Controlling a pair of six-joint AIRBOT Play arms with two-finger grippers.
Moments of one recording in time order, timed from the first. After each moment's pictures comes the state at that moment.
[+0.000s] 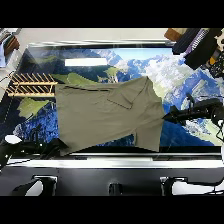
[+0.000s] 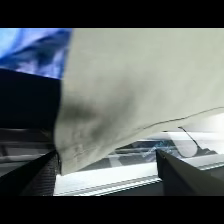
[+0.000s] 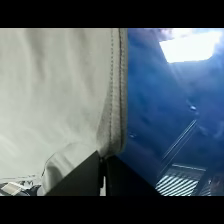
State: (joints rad) left arm 0.32 -0.99 0.37 0.92 -1.20 -1.37; right arm -0.41 -1.55 1.06 2.29 -1.26 -1.90
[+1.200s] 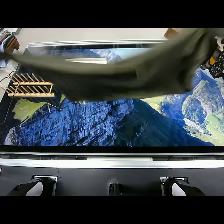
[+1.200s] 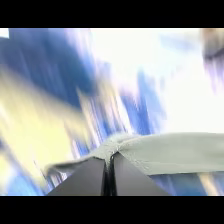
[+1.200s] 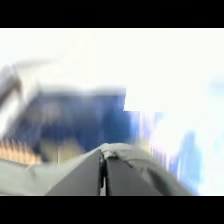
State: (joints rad) left arm 0.21 -0.98 1.68 1.00 -1.13 -1.47; right arm -0.25 -1.05 1.83 2.41 -1.09 -1.82
